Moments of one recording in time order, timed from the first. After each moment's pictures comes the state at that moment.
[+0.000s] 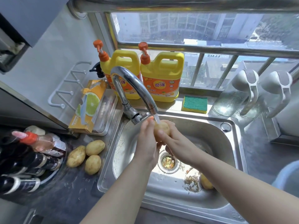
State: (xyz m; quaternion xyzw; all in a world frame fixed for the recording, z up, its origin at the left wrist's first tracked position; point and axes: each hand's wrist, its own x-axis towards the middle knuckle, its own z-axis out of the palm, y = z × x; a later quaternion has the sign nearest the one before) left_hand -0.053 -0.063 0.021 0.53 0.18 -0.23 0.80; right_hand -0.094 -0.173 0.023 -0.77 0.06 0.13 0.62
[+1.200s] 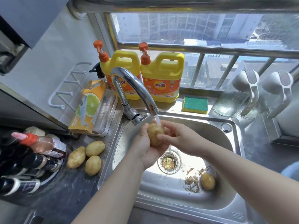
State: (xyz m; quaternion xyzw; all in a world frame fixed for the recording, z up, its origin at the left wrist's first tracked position) left_hand -0.042 -0.048 0.021 0.38 0.30 -0.38 0.79; right_hand -0.077 -0.193 0.032 -0.78 -0.01 0.16 0.60
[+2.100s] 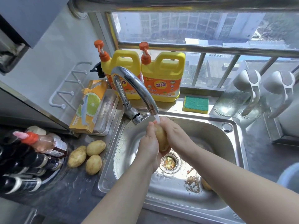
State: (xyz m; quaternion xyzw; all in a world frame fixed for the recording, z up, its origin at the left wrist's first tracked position) left_hand -0.065 -0.069 0.045 0.56 0.25 -0.26 0.75; right_hand -0.072 -0.158 0.033 -0.70 0.13 0.07 0.70
